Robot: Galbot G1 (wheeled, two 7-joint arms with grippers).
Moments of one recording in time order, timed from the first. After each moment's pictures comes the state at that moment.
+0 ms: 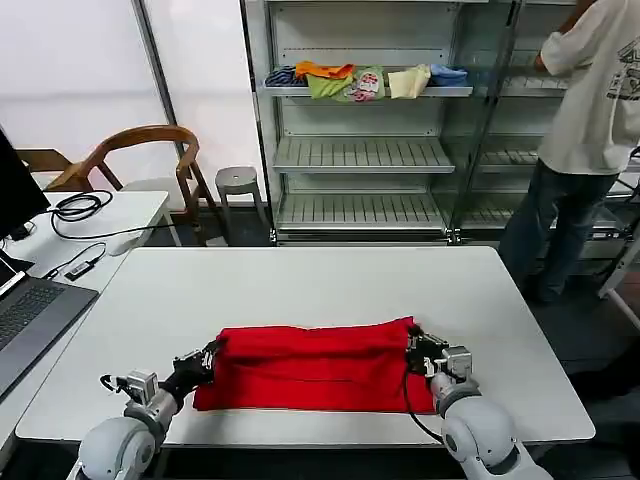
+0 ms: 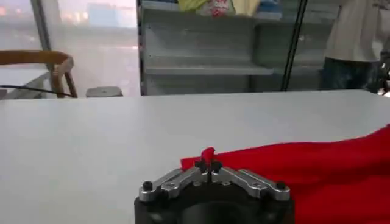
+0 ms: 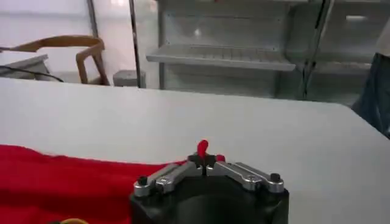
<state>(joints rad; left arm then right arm) 1.29 -1.08 -0.52 -1.83 -0.48 0.37 0.17 -1.16 1.16 0.28 1.96 0.42 -0.57 0.23</state>
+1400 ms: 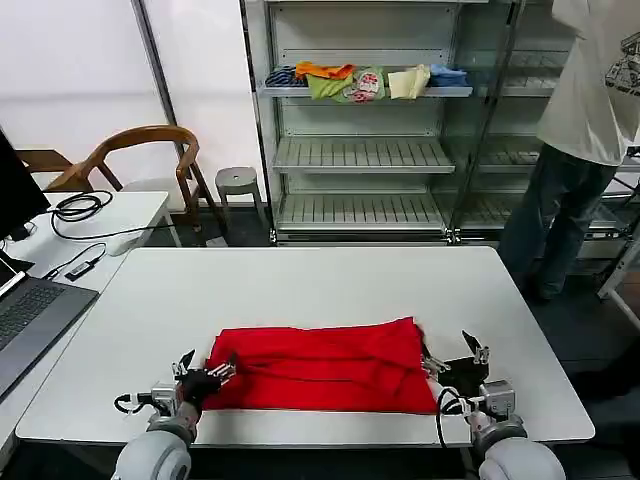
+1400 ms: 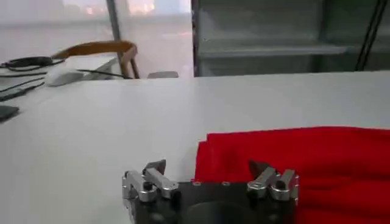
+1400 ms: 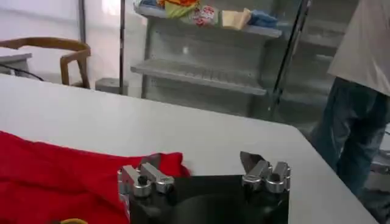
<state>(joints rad) 1.31 -1.14 -0.38 -1.90 -0.46 0.44 -0.30 -1.41 1.15 0.46 2.13 0.25 -0.47 0.15</state>
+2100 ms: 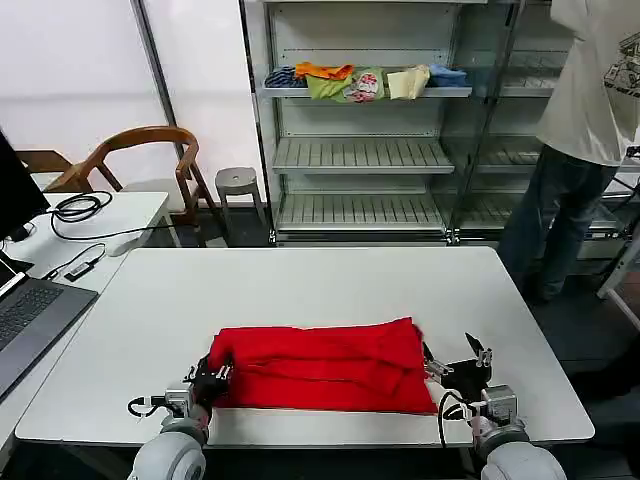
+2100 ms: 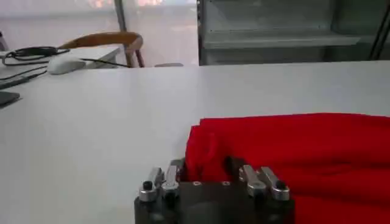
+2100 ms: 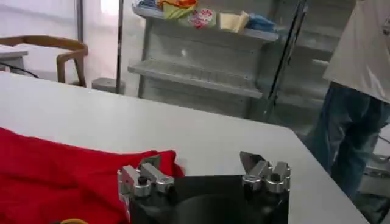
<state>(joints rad) 1.30 -1.16 -0.33 -1.87 -0.46 0.46 -0.36 -1.42 1.15 0.47 2.11 0.23 -0.45 0.14</state>
